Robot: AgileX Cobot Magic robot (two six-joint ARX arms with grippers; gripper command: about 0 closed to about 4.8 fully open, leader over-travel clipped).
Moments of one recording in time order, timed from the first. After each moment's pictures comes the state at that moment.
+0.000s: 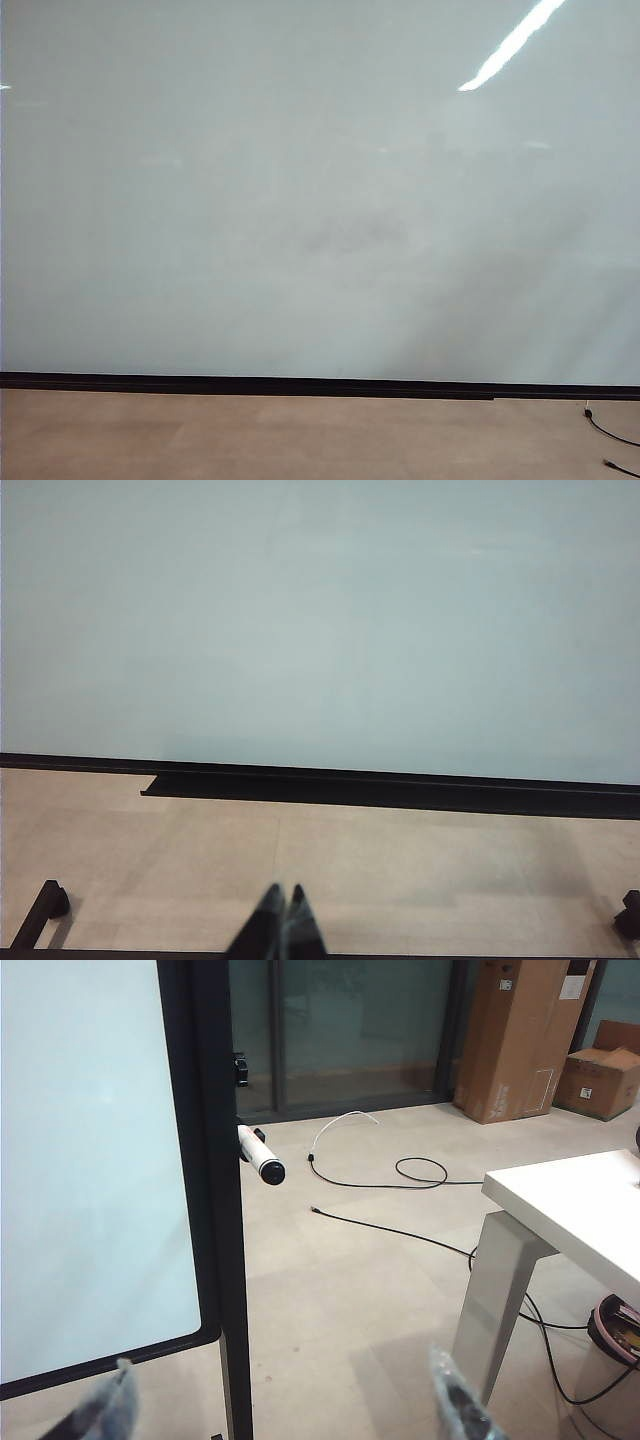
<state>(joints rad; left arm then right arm) 0.00 0.00 0.00 -0.15 0.02 -0.01 -0.12 0.00 0.00 -0.04 0.31 0.01</state>
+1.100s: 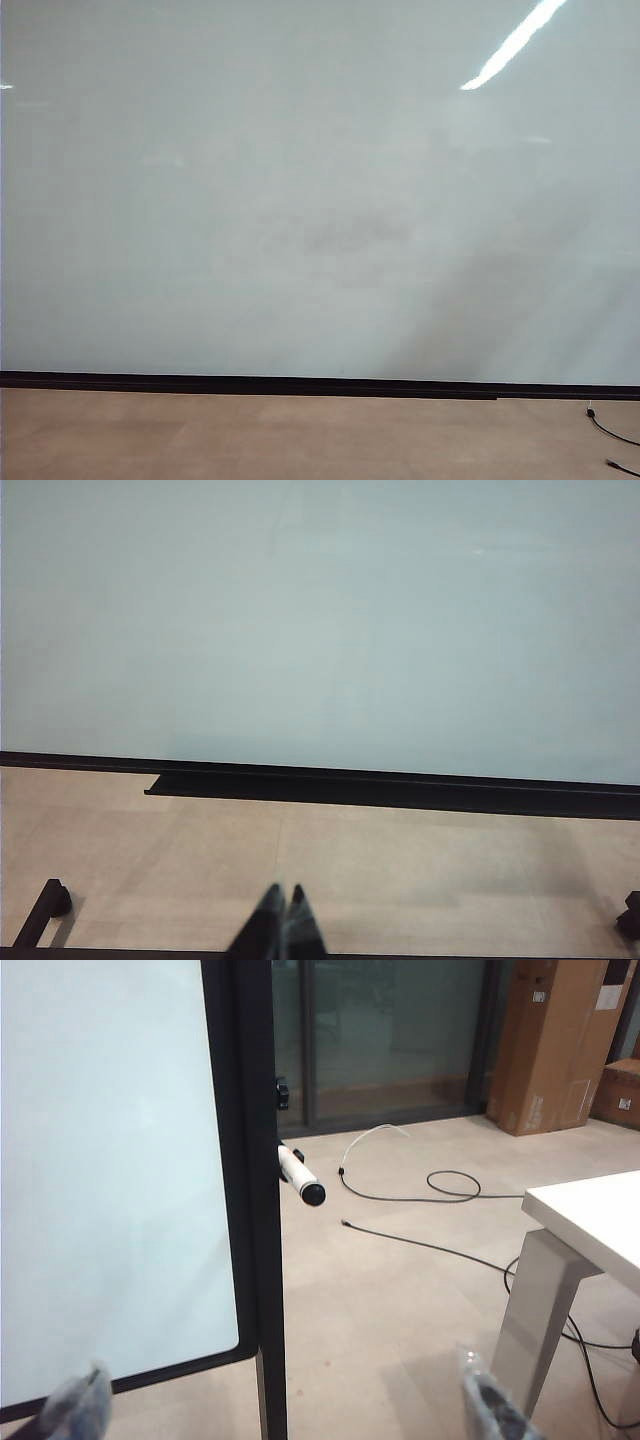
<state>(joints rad) 0.00 0.00 0.00 -0.15 0.02 -0.01 -0.12 0.04 0.00 0.02 0.26 0.02</state>
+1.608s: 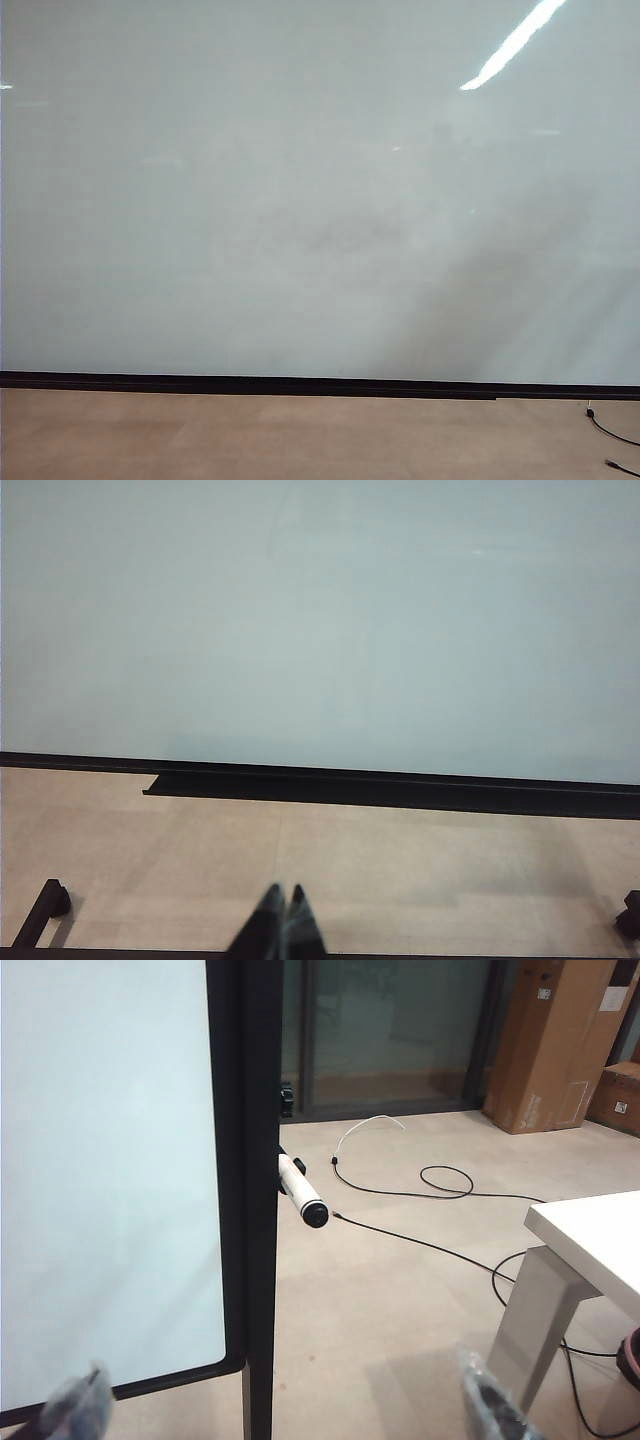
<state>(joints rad) 0.00 0.00 0.00 -0.15 0.02 -0.01 -0.16 0.42 0.05 0.33 0.22 -0.03</state>
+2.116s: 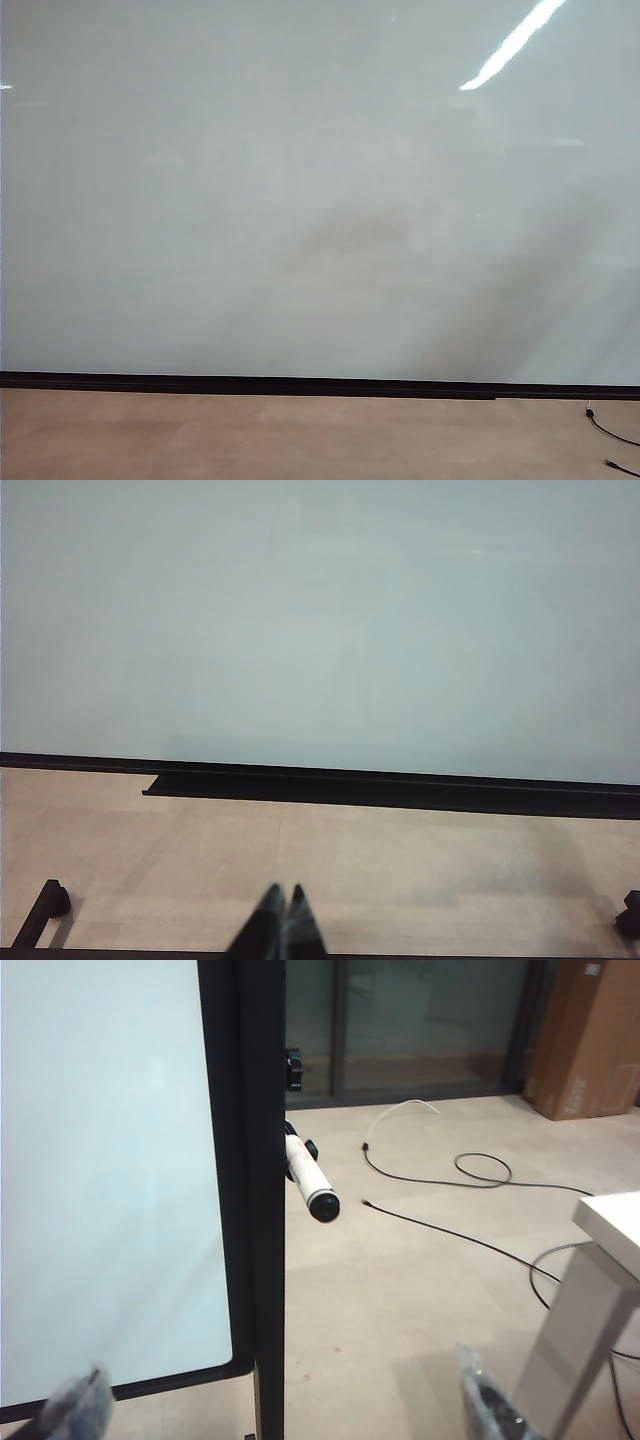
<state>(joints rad) 0.00 0.00 0.00 -0.15 0.02 -0.01 -0.35 0.88 0.05 0.76 -0.05 -0.03</state>
